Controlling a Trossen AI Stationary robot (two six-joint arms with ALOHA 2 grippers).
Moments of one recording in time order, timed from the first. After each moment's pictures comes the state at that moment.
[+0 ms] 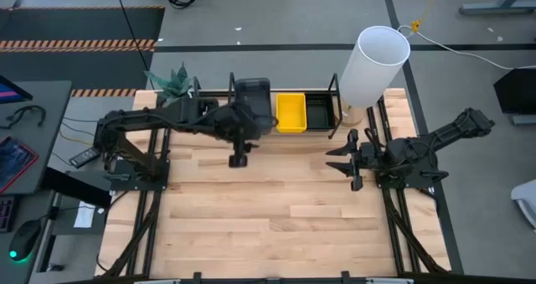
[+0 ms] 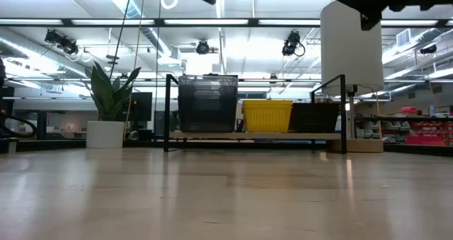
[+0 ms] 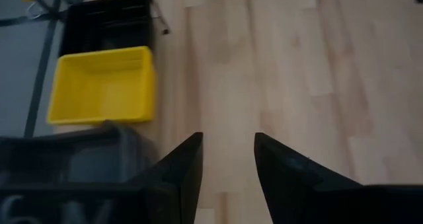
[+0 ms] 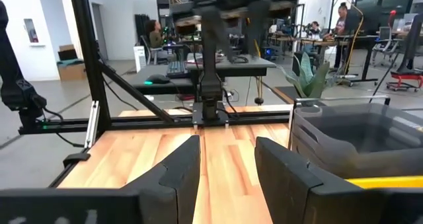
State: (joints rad) left arm 0.04 1.57 1.71 -0.99 -0.08 0.16; right arm 0.37 0.59 0.32 0.31 0.42 0.00
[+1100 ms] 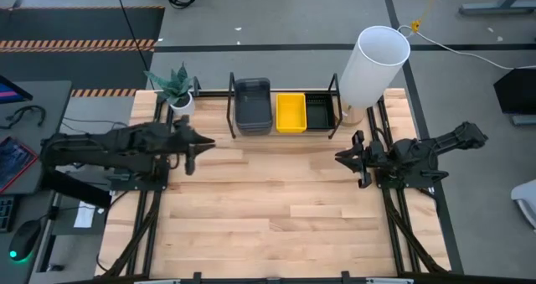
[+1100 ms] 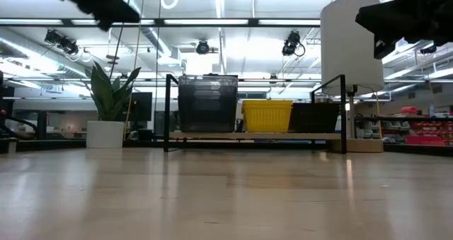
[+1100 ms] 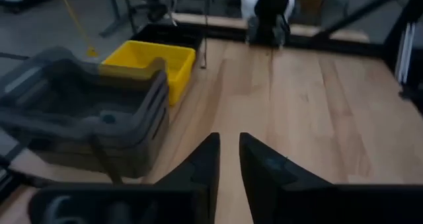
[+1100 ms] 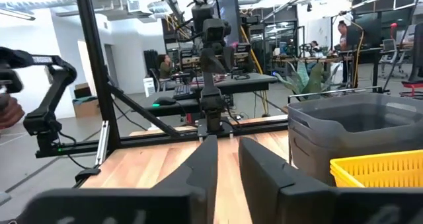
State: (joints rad) left arm 0.01 0.64 0.66 -0.39 -0.21 -0.09; right arm 0.28 0.23 0.04 0.35 0.32 0.05
